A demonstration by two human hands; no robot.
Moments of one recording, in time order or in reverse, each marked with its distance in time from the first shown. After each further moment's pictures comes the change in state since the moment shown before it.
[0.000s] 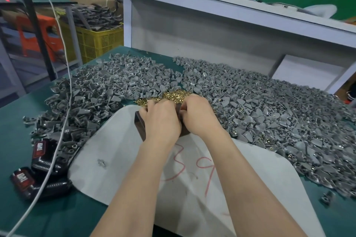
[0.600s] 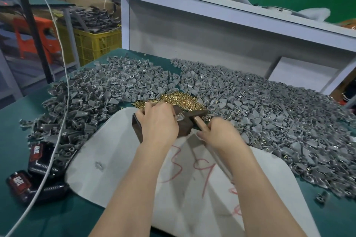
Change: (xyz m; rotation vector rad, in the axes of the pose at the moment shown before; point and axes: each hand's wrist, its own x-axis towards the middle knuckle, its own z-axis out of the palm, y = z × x) left_hand -0.001 0.000 0.000 -0.012 0.000 -0.014; right_hand -0.029 0.052 -0.003 -0.014 -0.229 0.397
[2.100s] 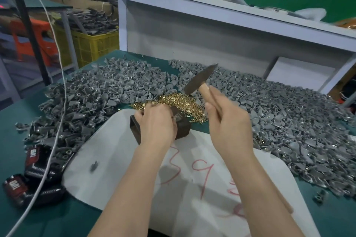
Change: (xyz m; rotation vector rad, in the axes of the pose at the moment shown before) left_hand 0.003 0.000 0.004 0.051 0.019 0.006; right_hand -0.046 -0.011 -0.016 0.300 0.676 -0.385
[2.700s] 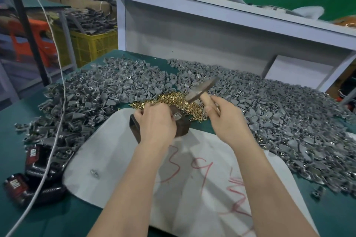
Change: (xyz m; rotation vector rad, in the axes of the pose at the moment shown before) left_hand -0.001 0.000 0.000 -0.034 0.002 0.005; right_hand 0.022 0.028 0.008 0.008 -0.291 0.186
